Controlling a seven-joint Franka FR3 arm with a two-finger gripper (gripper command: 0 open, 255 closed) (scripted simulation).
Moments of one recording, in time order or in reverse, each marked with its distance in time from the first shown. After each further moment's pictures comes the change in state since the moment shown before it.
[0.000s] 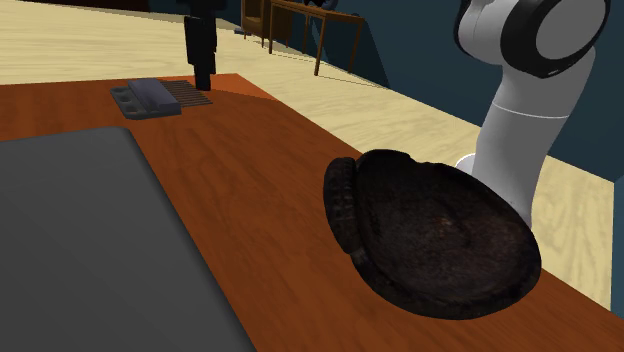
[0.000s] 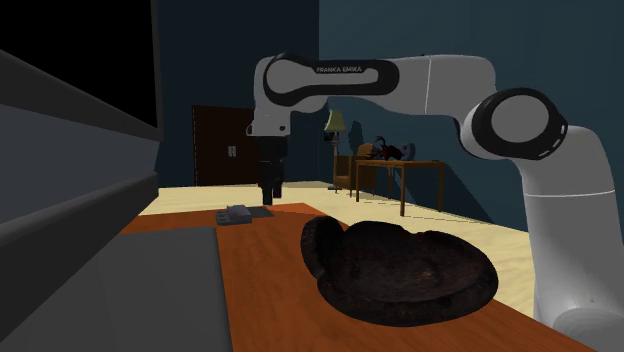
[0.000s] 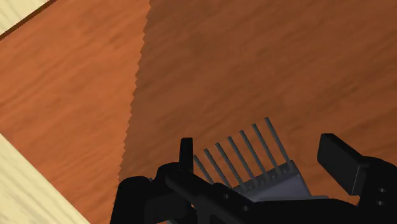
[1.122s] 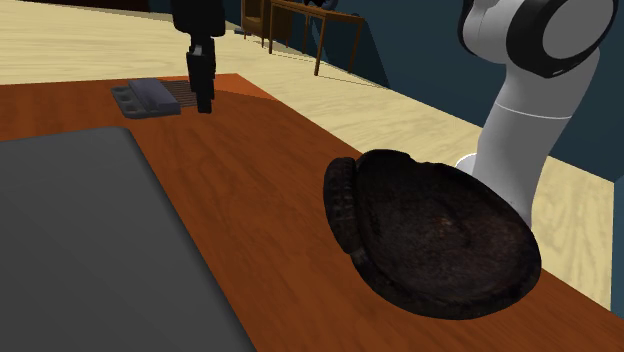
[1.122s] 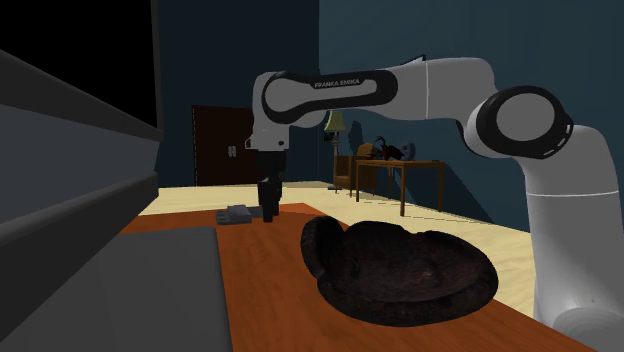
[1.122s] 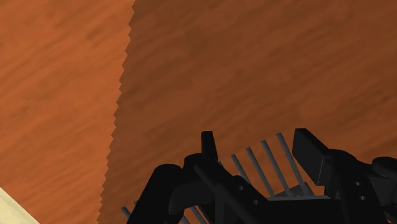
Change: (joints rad) arm -0.003 -0.021 0.001 -0.118 0.006 0.100 -0.009
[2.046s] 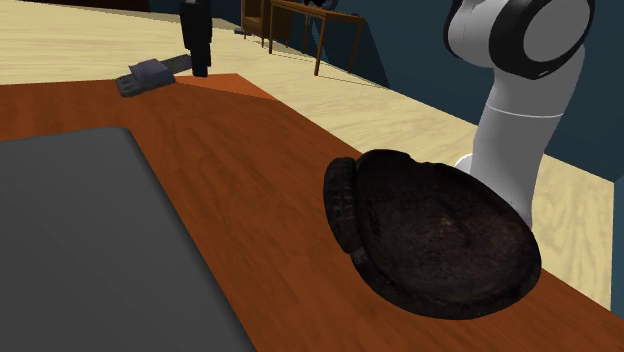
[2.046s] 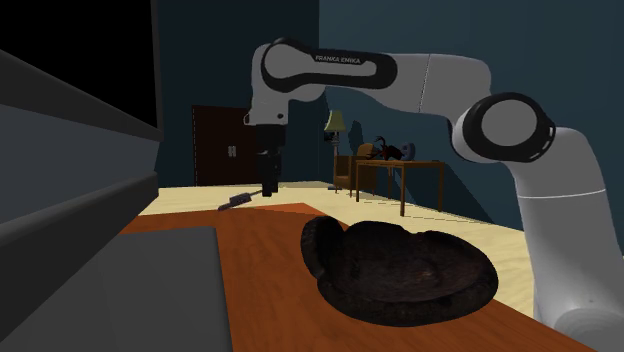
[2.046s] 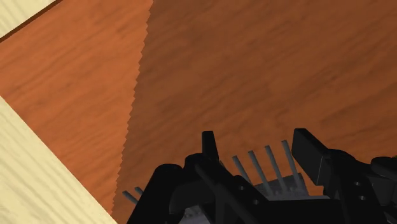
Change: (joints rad) arm 0.018 0.069 0.006 0.256 -0.020 -0.190 0.010
